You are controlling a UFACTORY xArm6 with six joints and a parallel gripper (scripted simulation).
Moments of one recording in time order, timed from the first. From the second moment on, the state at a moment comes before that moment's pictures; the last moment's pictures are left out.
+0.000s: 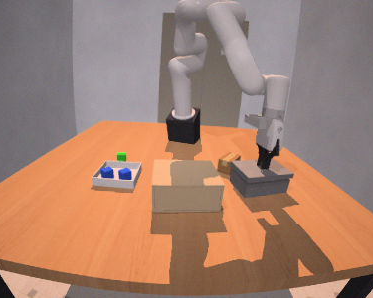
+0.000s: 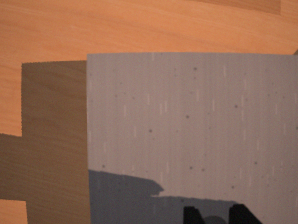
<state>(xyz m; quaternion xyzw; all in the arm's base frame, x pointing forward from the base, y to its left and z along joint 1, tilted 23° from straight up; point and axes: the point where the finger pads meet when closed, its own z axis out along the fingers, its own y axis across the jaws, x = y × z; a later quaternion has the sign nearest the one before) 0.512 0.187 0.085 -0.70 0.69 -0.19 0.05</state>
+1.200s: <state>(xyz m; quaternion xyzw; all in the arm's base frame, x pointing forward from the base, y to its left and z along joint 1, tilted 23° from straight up) 0.518 0.184 0.067 -0.70 0.69 -0.19 0.05</state>
